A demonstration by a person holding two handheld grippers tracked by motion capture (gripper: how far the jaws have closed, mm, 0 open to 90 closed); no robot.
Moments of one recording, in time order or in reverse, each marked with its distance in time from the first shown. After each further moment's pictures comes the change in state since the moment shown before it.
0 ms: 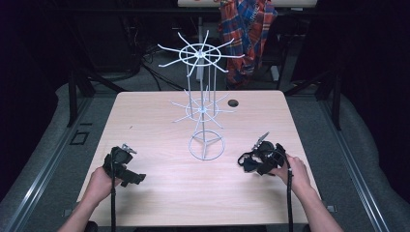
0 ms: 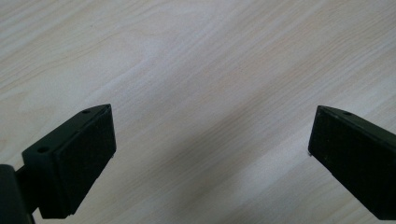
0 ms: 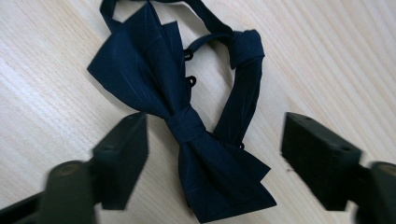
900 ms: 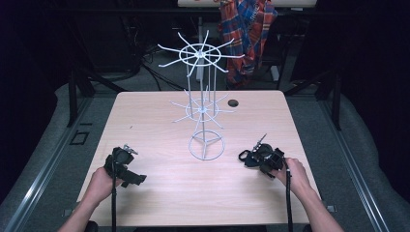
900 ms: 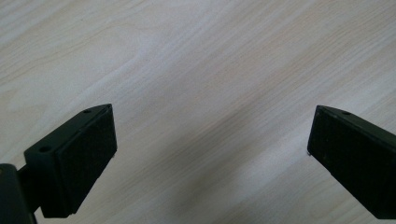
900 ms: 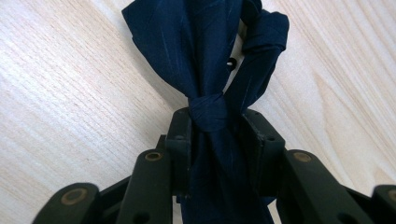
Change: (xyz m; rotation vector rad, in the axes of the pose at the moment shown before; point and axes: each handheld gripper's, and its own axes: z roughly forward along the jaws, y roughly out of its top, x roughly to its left) left arm -0.001 0.000 0.003 0.020 -0.012 0.008; right arm 0.003 -0.001 0.009 0.088 0.034 0.025
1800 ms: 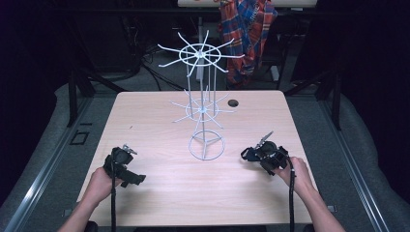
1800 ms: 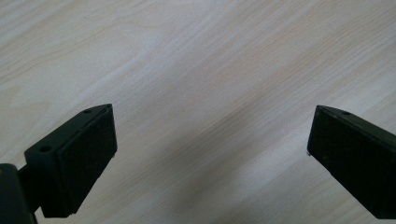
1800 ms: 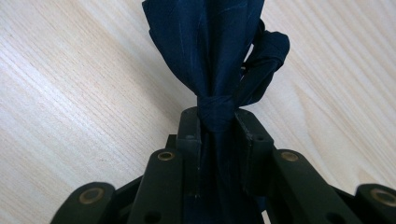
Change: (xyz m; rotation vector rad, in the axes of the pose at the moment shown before) left arm 0.002 -0.001 -0.001 0.002 0.004 -0.006; right arm -0.004 -0.005 -0.020 -0.087 0.001 0.028
